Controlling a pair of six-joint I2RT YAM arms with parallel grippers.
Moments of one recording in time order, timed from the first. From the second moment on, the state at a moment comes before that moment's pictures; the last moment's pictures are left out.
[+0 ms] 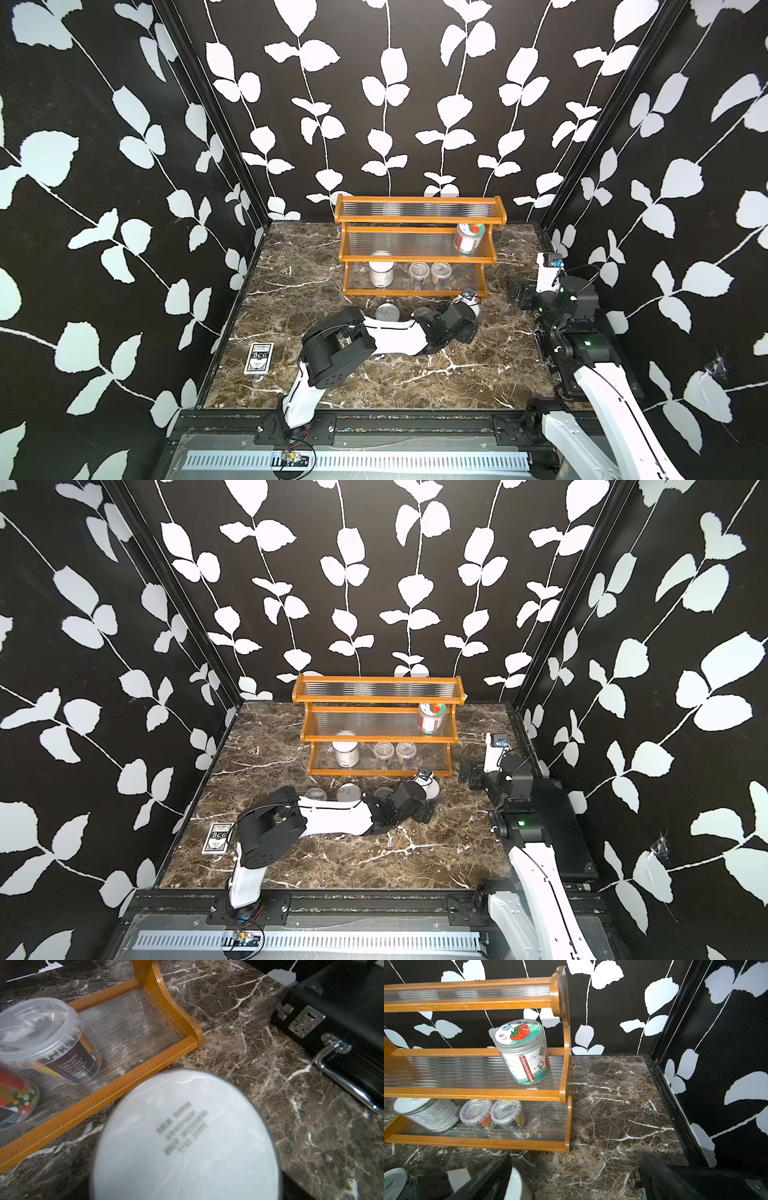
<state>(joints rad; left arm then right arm) -1.16 2.01 1.26 0.11 -0.33 -0.31 0.05 0.77 0.72 -0.32 -0.09 0.02</state>
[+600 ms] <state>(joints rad) -1.16 1.97 1.26 0.08 -0.33 -0.31 0.05 0.77 0.72 -0.31 -0.09 0.03</state>
